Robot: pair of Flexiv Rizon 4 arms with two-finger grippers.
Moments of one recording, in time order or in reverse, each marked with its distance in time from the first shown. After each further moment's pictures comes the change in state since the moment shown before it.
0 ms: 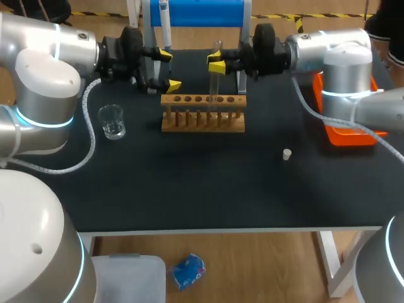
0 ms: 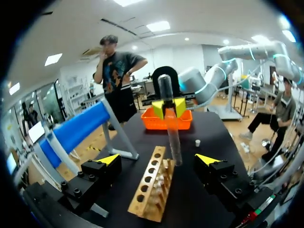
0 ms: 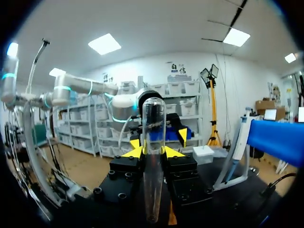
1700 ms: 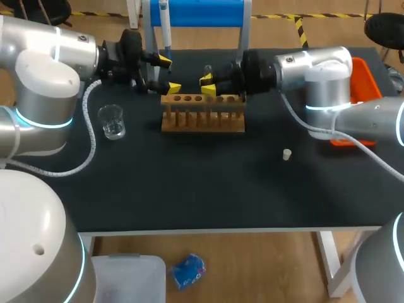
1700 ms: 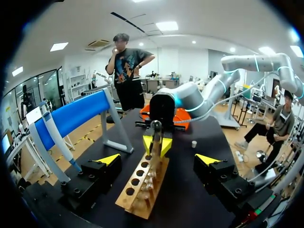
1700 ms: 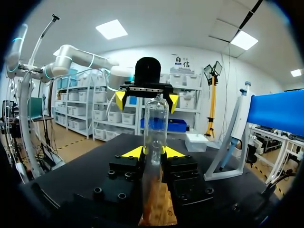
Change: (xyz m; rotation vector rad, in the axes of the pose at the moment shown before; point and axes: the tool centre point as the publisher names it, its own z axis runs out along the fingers) left arm 0.003 0.018 0.003 -0.013 0.024 -0.153; right arm -0.040 -0.089 0.010 0.084 -0.014 -0.167
